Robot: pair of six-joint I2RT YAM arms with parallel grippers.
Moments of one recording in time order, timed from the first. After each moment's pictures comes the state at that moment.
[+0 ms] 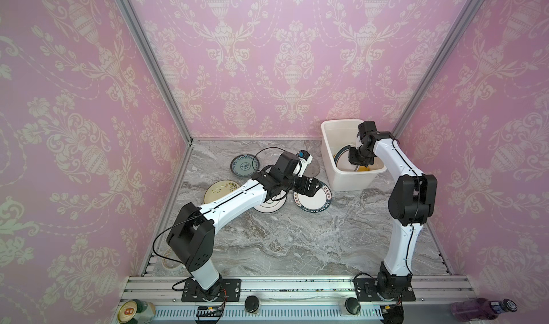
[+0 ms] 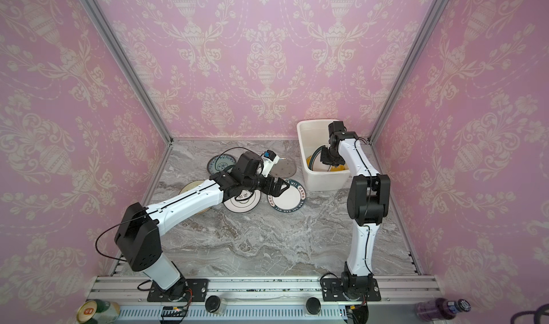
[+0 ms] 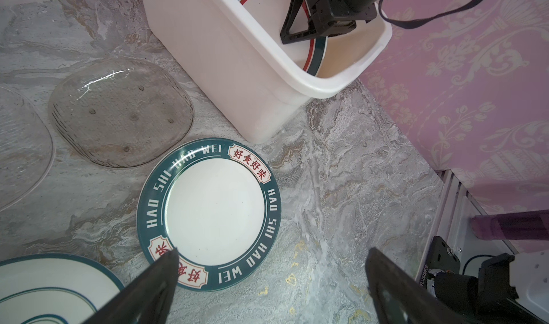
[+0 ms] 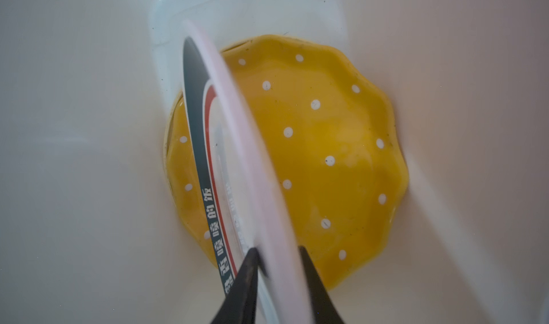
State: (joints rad) left arm -0.71 1.67 1.33 -0.31 0.27 -0.31; right arm 0.02 2.07 1.89 -1.01 0.01 0.21
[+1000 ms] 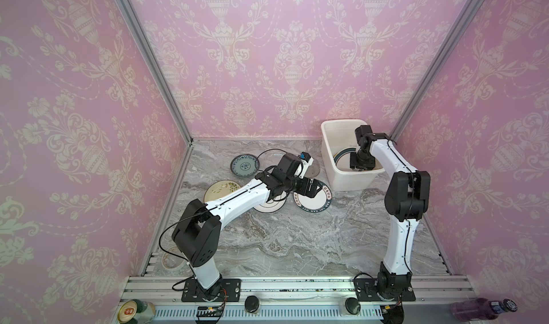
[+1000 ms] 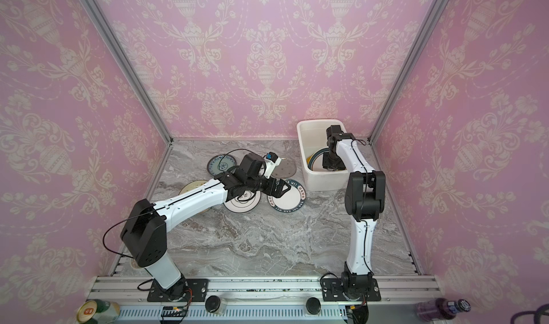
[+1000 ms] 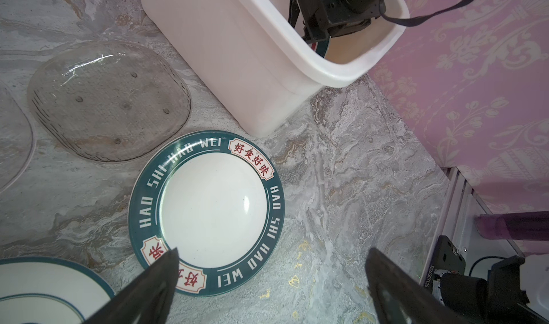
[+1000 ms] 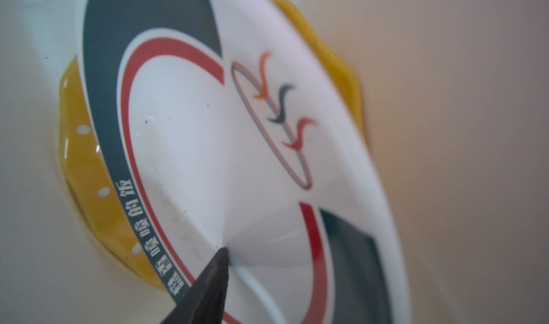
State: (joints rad) left arm -0.71 1.72 1.34 -0.30 0.28 -0.32; right arm 0.01 2.15 1.91 -1.07 0.18 0.21
